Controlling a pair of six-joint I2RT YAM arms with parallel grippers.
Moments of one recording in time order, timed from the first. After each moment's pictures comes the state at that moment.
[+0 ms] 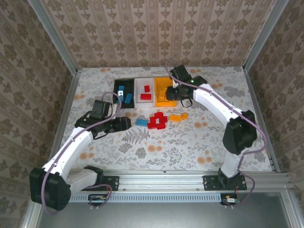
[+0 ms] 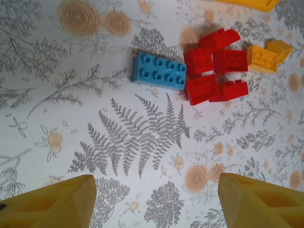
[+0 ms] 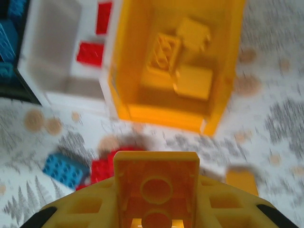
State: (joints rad) left arm -0.36 1.07 0.81 -0.73 0.33 -0.43; right arm 0.48 1.85 1.70 -0.83 0.01 0.36
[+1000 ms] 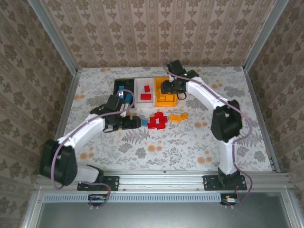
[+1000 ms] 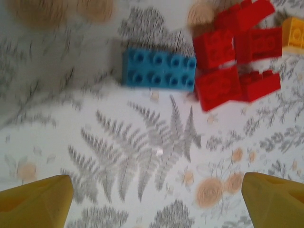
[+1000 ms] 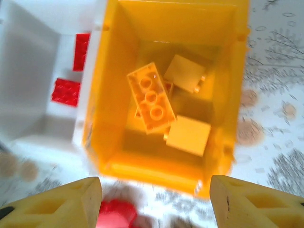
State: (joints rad) left arm -0.44 1.40 0.94 -0.67 0.30 -0.37; right arm 0.43 1.99 1.80 -0.77 0.00 0.34
